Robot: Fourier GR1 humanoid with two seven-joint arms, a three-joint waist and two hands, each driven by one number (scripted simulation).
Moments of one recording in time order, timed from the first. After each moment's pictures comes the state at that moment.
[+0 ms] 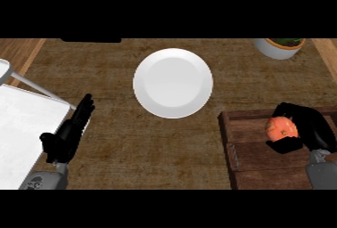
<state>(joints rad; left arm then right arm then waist) -0.09 0.28 -0.12 -1.31 0.13 0.05 -0.14 -0.15 -0.40 0.01 -1.38 0.80 0.00 0.13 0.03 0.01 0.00</state>
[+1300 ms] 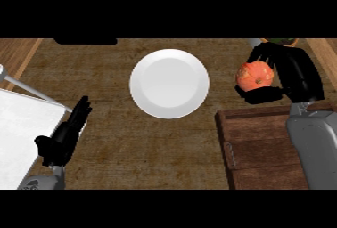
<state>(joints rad) -0.06 0.26 -0.06 -1.33 0.10 0.01 -0.14 -0.52 -0.30 0.01 -1.50 0.77 0.03 0.09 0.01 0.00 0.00</state>
